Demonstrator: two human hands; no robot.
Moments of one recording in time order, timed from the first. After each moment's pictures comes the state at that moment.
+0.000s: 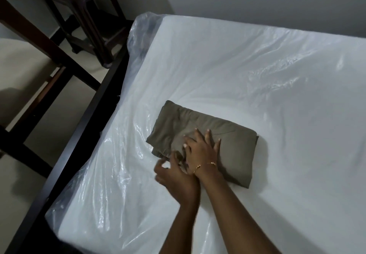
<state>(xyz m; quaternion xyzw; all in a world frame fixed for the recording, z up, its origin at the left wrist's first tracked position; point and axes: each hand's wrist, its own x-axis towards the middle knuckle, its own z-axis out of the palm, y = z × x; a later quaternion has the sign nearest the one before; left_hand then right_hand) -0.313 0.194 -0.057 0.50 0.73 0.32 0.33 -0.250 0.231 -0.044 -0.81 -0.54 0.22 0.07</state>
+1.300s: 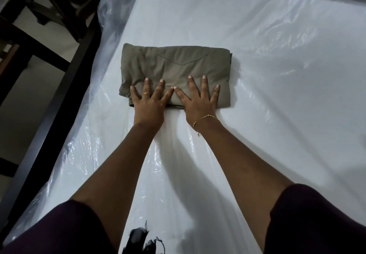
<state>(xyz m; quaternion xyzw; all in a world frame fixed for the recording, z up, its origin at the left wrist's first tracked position) -0.302 0.406 -0.090 0.89 0.45 -0.05 -0.07 -0.171 0.350 -0.096 -0.78 -0.62 0.04 -0.03</state>
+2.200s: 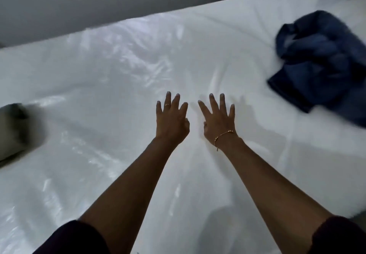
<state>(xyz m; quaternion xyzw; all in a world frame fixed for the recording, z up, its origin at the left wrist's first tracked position) 0.080 0.038 -0.010 0.98 0.19 0.01 0.09 0.159 -0.081 -0.036 -0.94 -0.35 0.05 0.03</state>
